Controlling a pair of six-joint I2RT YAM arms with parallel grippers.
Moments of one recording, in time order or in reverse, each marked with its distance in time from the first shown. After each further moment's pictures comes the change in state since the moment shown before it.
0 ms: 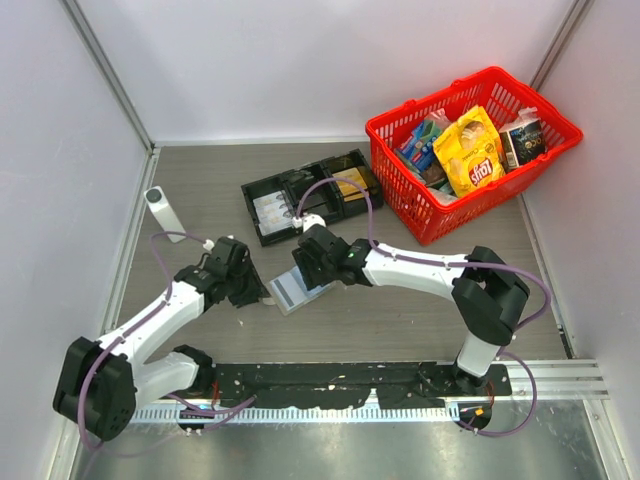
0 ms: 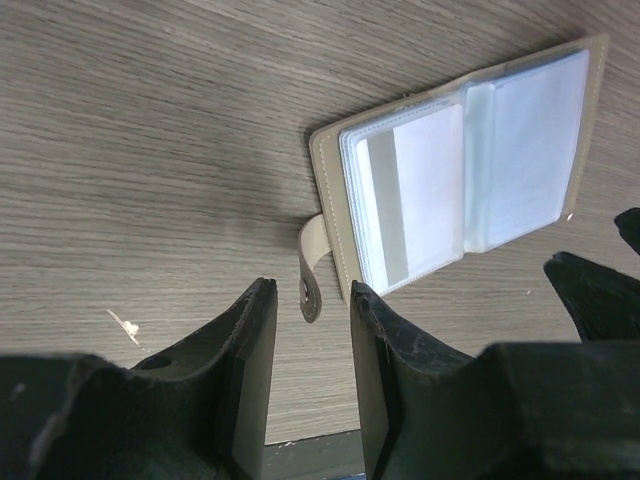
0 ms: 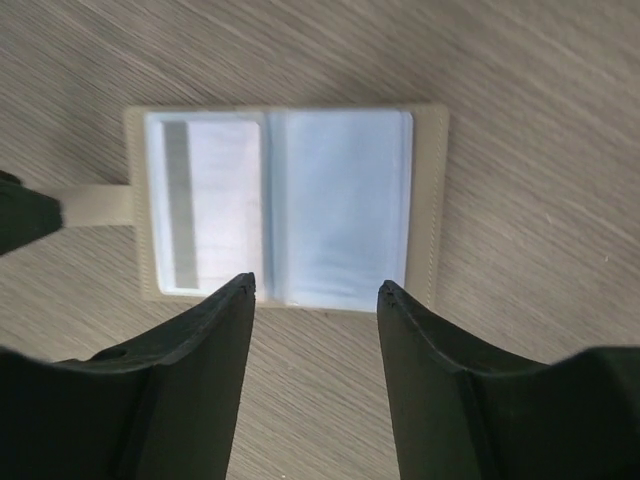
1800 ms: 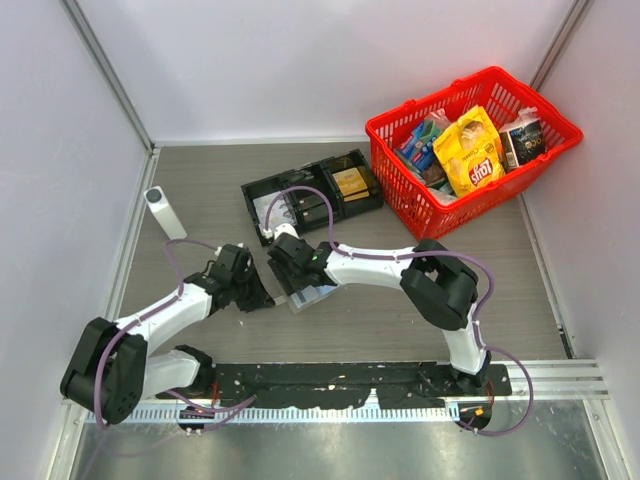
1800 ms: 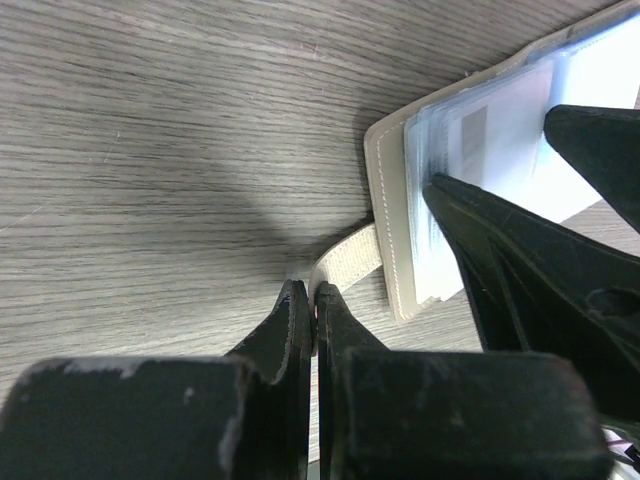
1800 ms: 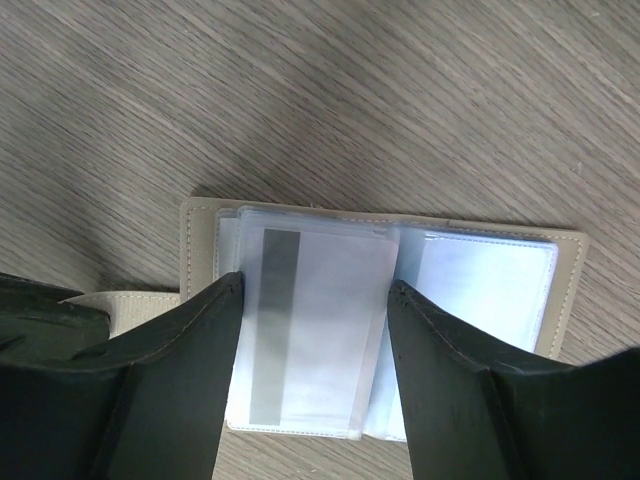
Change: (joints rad) left arm 0.011 0.097 -0.116 0.228 0.135 0.030; right arm 0.060 0.280 0.233 -0.029 0.087 -0.064
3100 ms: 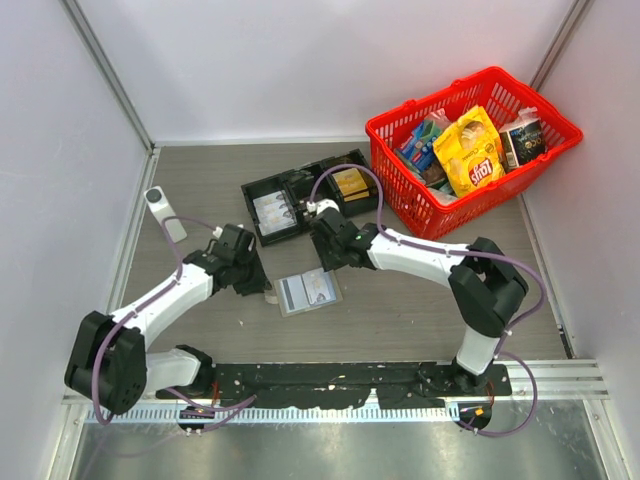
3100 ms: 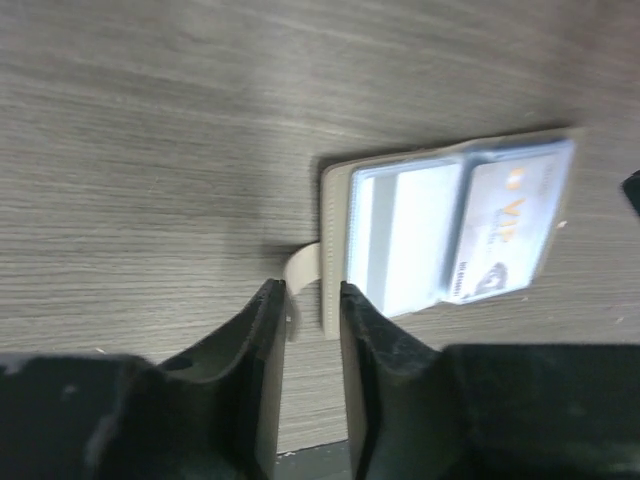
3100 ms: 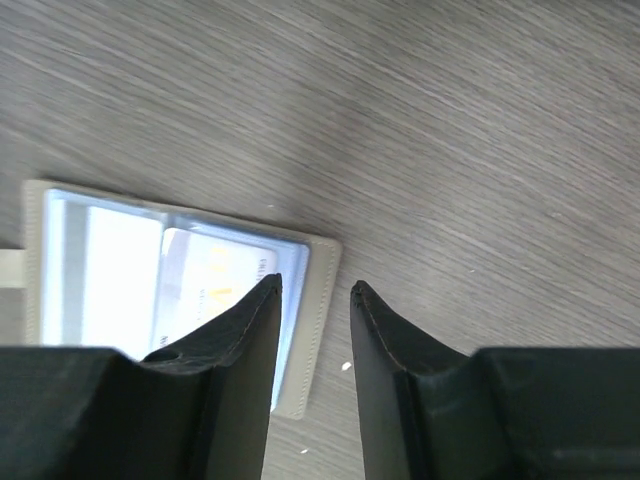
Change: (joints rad) left arm 0.001 0.053 0.198 -0.203 -0.102 0.056; right arm -0.184 -0.229 -0.174 -0.028 -0.026 -0.013
